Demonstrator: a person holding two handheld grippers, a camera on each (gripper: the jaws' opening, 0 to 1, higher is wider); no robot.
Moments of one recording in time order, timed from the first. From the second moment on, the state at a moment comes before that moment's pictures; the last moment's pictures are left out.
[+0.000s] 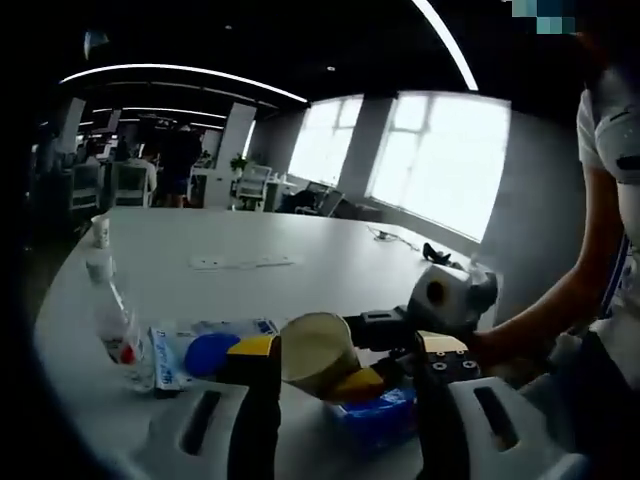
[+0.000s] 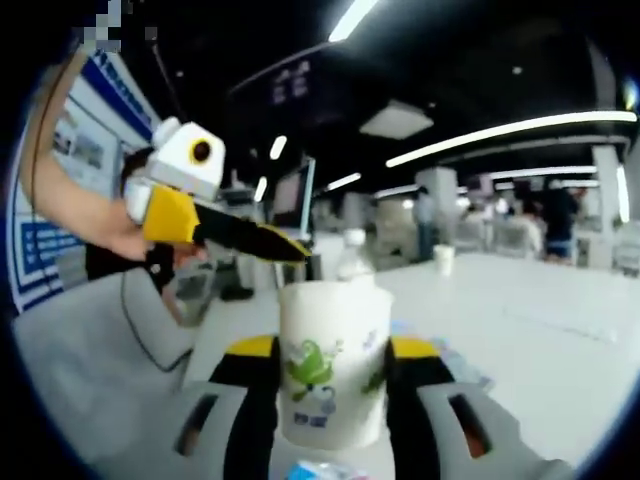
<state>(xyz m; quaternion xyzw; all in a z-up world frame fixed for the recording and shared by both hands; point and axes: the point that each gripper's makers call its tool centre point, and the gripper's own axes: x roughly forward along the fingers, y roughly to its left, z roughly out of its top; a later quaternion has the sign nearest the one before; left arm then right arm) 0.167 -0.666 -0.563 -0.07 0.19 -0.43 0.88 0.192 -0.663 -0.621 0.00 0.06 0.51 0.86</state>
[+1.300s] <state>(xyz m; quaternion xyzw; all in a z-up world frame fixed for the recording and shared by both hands) 0.165 -0.658 -0.588 0.01 0.24 -0.39 0.89 0.199 -0.692 -0.643 0.09 0.20 0.48 0.85</state>
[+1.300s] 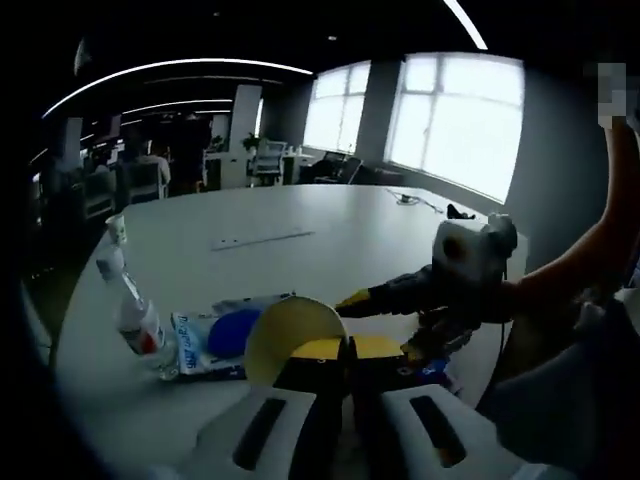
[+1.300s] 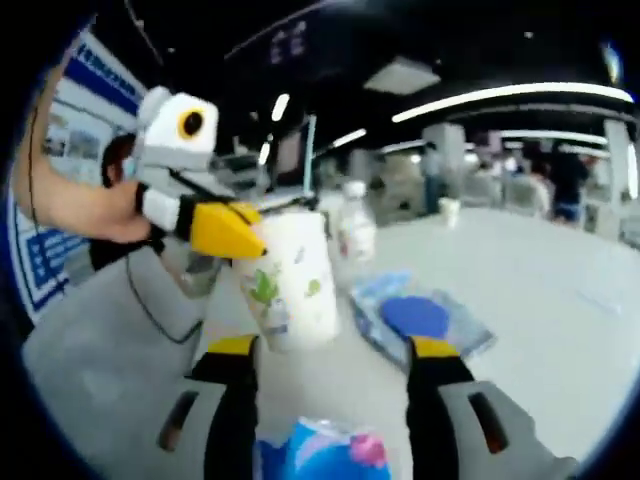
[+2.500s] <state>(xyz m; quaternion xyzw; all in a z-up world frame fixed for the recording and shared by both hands) 0.153 -0.590 -0.655 0.17 0.30 -0.36 0.87 0.292 -0.727 -0.706 0.22 0.38 0.27 0.86</state>
